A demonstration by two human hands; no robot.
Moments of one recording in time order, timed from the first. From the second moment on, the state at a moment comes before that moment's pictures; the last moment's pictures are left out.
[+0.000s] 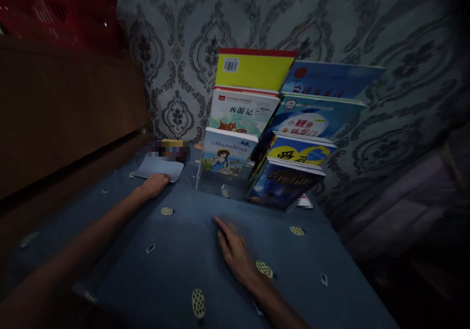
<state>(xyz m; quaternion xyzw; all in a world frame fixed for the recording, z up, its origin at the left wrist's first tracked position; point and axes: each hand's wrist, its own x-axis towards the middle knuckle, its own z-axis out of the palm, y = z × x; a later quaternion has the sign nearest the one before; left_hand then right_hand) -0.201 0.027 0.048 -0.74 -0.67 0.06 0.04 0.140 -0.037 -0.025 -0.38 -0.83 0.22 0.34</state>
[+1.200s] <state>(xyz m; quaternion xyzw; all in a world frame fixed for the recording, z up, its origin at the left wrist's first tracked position) -0.052 -0.083 0.022 -0.83 -0.54 -0.08 0.02 0.148 -0.036 -0.004 -0.31 -0.89 0.20 0.26</state>
